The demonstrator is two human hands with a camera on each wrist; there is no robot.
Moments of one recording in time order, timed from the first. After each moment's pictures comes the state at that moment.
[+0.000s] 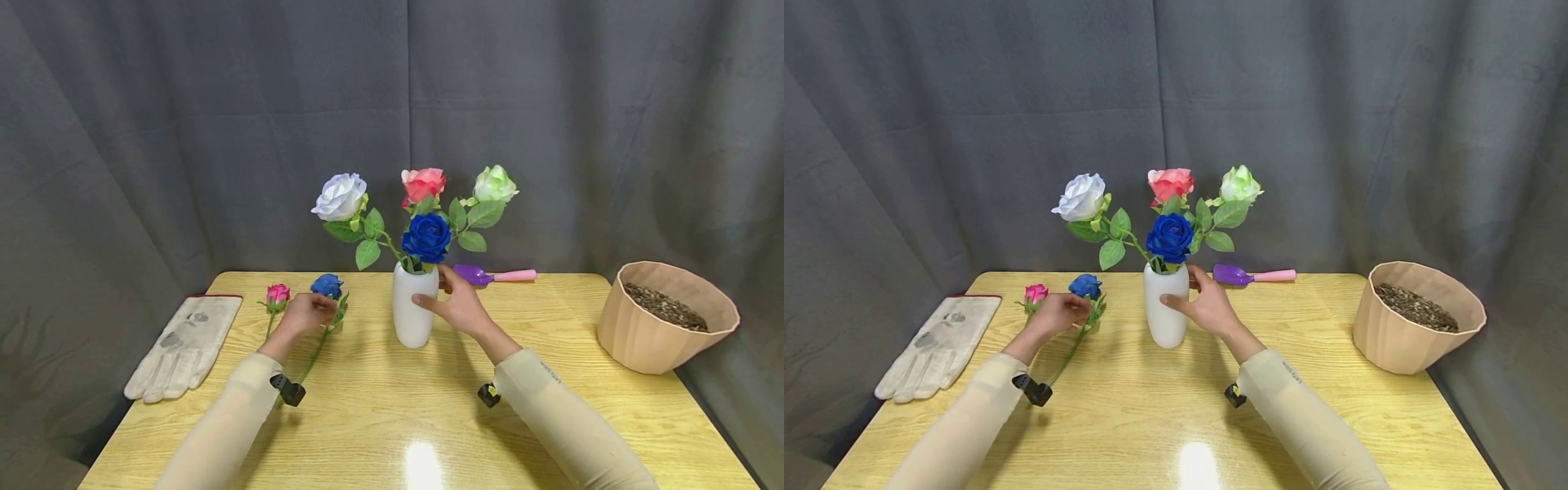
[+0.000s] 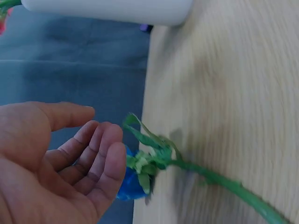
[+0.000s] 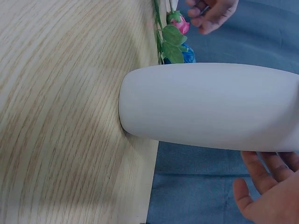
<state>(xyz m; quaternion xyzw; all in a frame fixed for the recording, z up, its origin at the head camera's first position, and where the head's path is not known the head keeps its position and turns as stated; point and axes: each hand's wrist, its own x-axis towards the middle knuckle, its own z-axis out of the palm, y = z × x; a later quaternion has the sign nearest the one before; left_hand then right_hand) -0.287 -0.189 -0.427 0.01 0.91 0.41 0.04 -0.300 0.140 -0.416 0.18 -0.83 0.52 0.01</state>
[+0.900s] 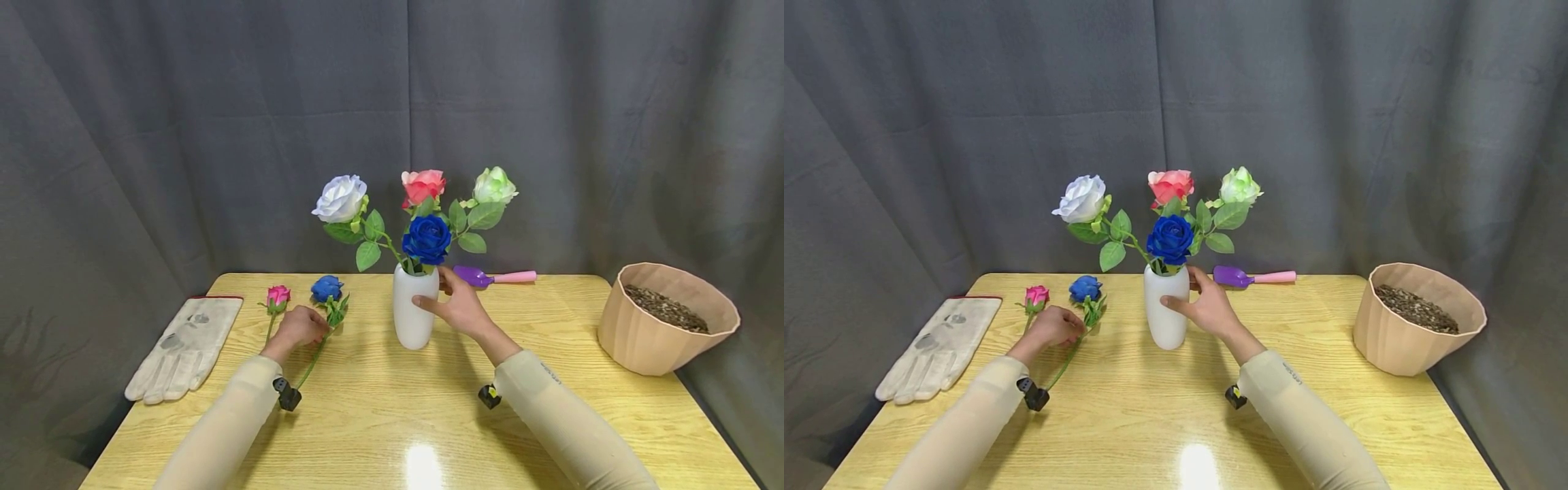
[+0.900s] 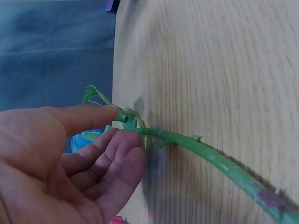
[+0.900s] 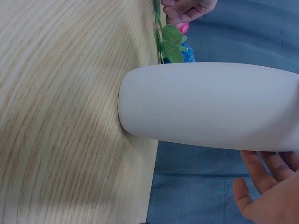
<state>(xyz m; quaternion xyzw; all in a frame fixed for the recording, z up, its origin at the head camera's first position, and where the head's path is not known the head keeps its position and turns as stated) -0.286 -0.201 -0.447 -0.05 0.94 0.32 0.11 -0.298 0.140 -0.414 0.19 -0.84 0.52 0.01</state>
